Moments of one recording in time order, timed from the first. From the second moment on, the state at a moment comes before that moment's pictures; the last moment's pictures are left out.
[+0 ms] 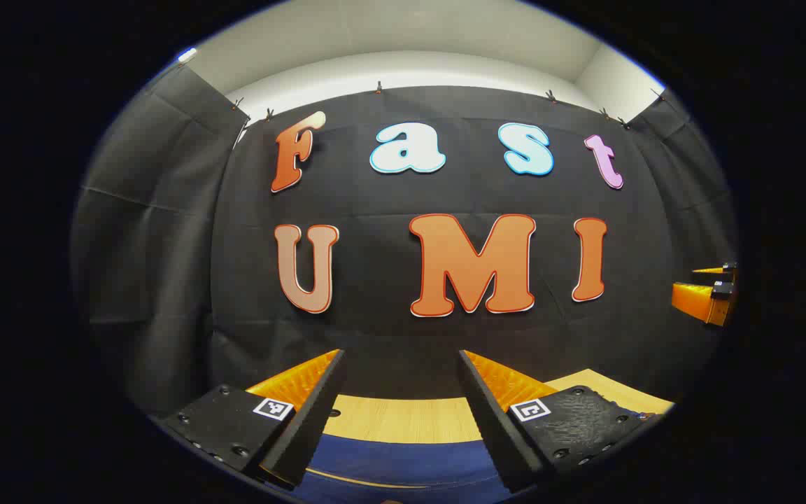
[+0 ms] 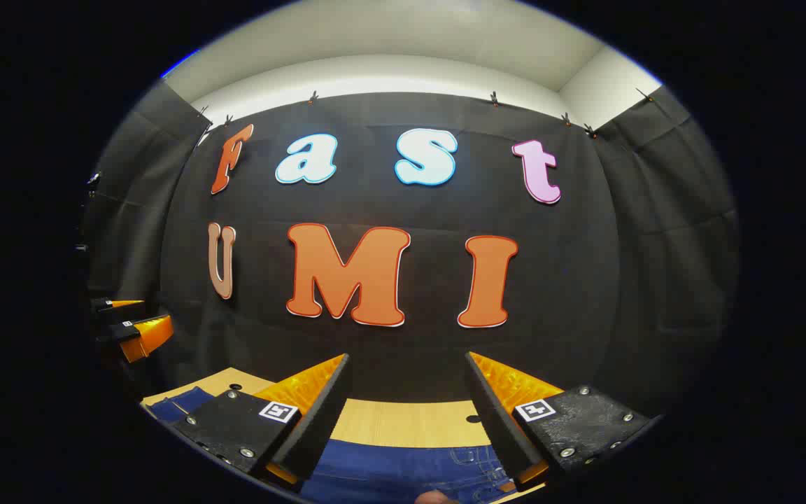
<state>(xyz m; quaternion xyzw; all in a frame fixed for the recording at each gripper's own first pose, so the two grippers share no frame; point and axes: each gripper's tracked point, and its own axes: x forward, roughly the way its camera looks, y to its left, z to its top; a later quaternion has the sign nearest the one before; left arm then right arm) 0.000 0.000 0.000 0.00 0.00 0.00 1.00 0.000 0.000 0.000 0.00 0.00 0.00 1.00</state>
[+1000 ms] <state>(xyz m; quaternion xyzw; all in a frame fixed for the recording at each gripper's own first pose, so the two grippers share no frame) -0.004 -0.001 -0.006 0.03 -0.01 0.04 1.00 0.012 -0.020 -0.027 -0.02 0.01 0.02 1.00</state>
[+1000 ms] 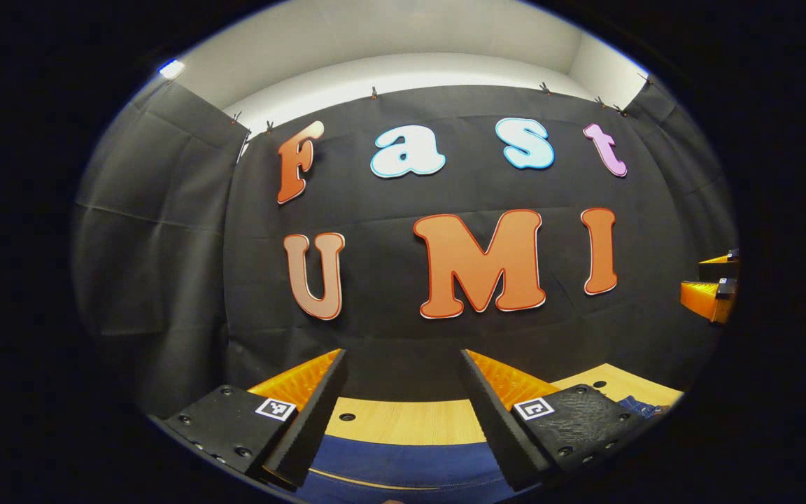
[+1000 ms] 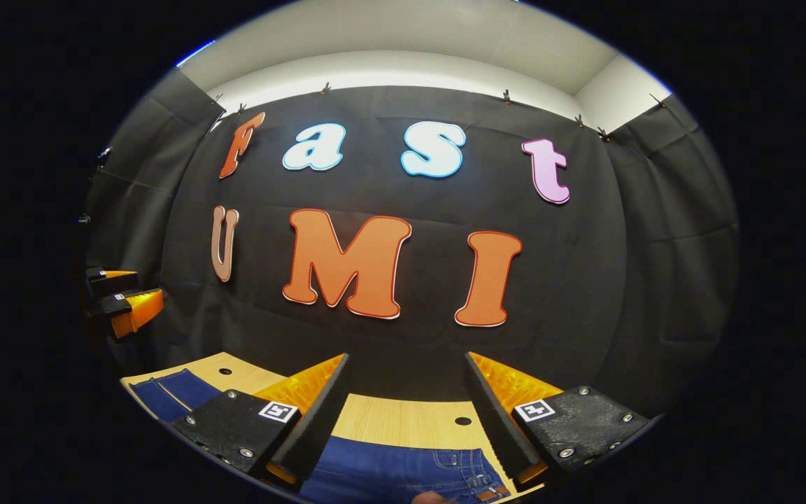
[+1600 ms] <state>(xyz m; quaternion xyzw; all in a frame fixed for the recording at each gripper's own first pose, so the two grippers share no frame) -0.017 0.119 -0.061 0.02 0.05 0.11 0.99 0.006 -0.075 -0.103 -0.01 0.13 -0.05 0.99</state>
